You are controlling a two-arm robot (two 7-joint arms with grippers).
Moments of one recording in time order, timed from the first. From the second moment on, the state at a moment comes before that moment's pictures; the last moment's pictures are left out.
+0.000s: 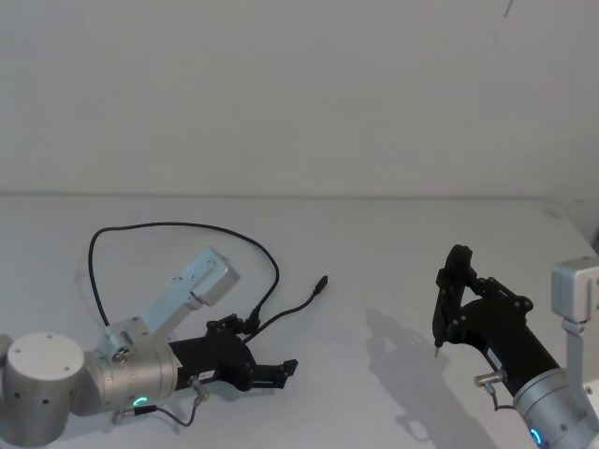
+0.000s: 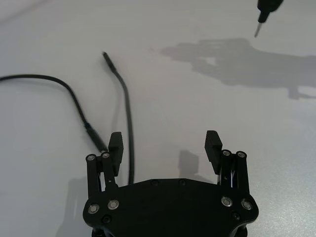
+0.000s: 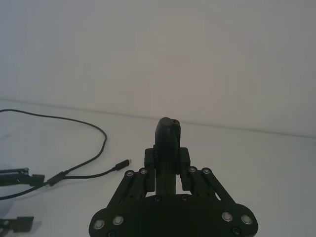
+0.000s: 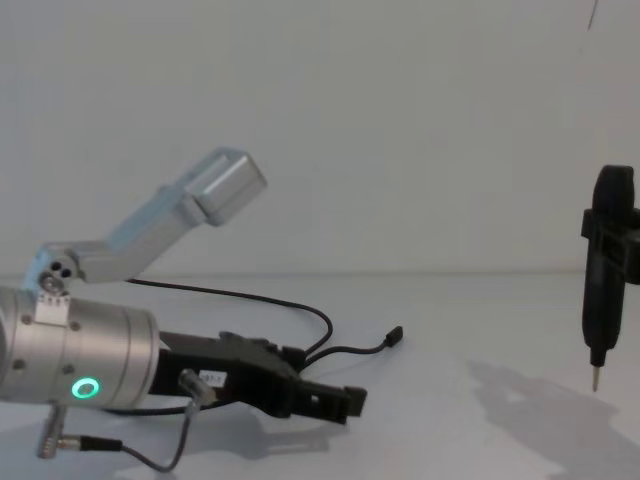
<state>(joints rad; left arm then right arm) -0.47 0.42 0.60 -1.38 -0.36 0.29 -0.58 -0.01 0.34 -0.23 -1.77 0.29 0.03 0.07</state>
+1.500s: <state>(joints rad) -0.59 0.30 0.63 -1.17 -0.33 0.23 -0.56 -0.01 0.34 -0.23 -1.77 0.29 0.03 0.07</state>
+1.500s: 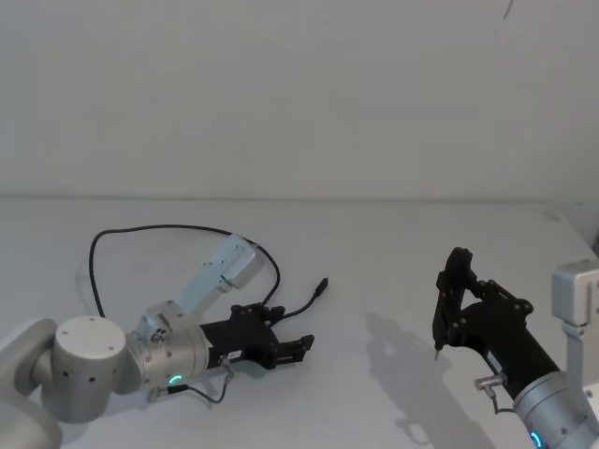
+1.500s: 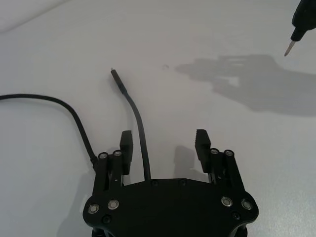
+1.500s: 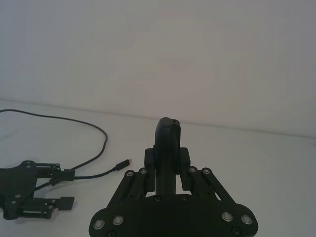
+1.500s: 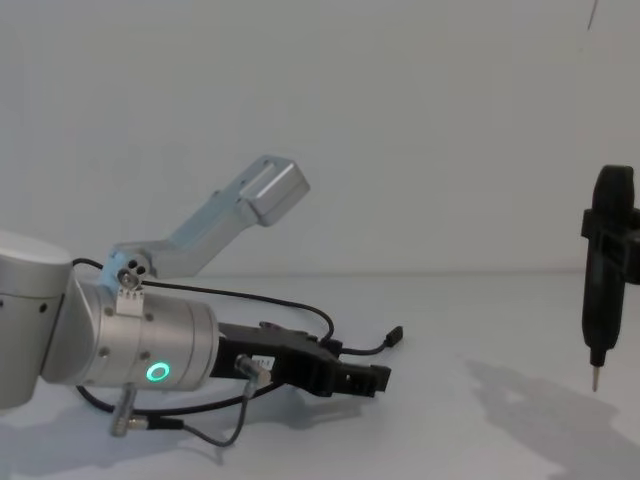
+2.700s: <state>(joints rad) -0.57 0.30 0.64 -1.20 -0.35 0.23 -0.61 -0.01 0.34 -0.23 -1.77 0.29 0.03 0.07</state>
